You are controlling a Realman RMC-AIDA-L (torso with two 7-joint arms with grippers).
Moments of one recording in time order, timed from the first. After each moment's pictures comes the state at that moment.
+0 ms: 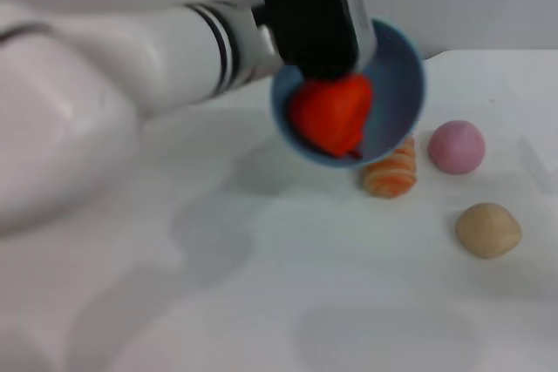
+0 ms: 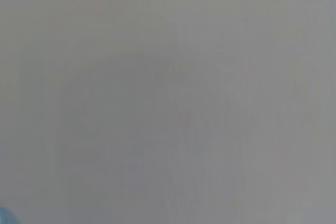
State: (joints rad) left arm -0.54 -2.07 1.98 1.52 2.88 0.65 -2.42; right arm 0.29 2.07 -0.62 -0.26 -1.13 -1.34 0.75
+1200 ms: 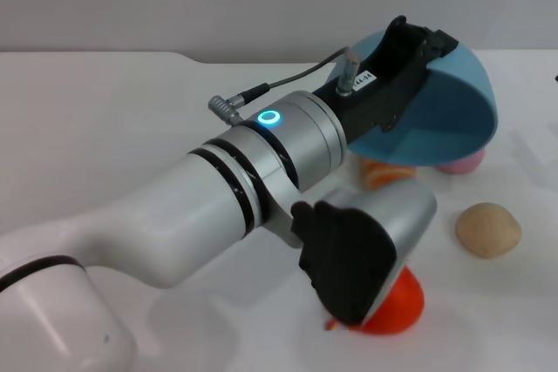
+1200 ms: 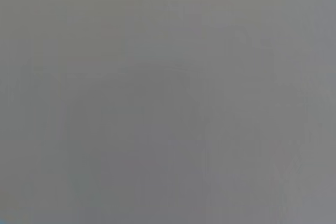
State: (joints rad) left arm -0.24 -2.07 2.29 1.54 2.89 0.03 -1.61; right arm 0.32 2.07 -0.62 -0.25 -1.12 -1.36 0.81
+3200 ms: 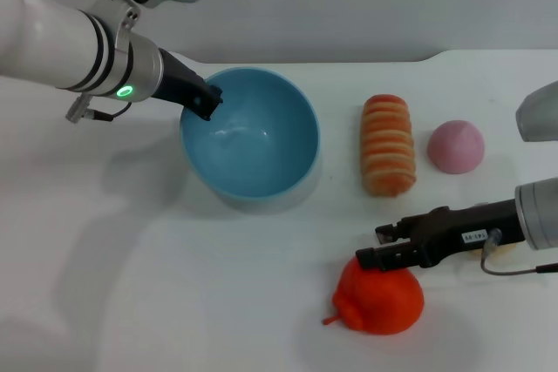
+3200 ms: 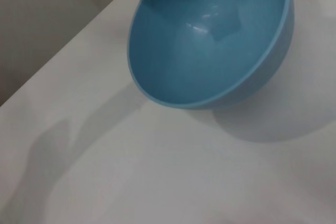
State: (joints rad) left arm -0.66 -2.06 1.50 1.15 2.57 0.99 -2.52; right arm 0.62 2.07 -0.88 -0.58 -2.21 -1.42 1.82
